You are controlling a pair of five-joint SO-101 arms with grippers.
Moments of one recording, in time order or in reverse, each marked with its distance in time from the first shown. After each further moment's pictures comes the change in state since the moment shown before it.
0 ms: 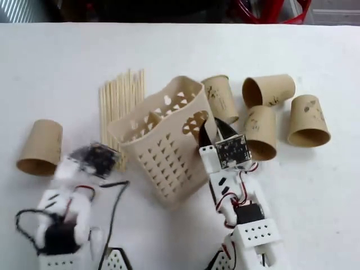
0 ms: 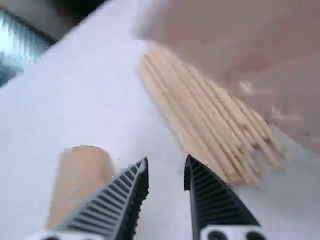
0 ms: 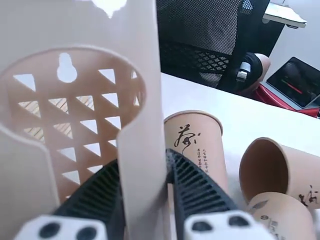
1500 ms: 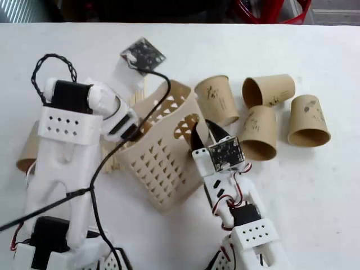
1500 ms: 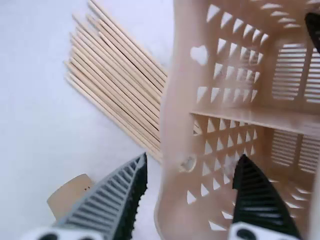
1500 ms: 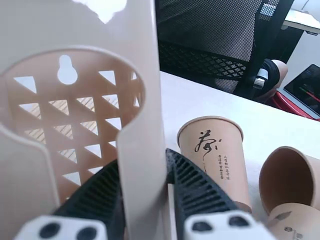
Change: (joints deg) left arm 16.1 91.1 -90.7 35.1 -0.7; right arm -4.0 0.0 0.3 -0.5 -0.2
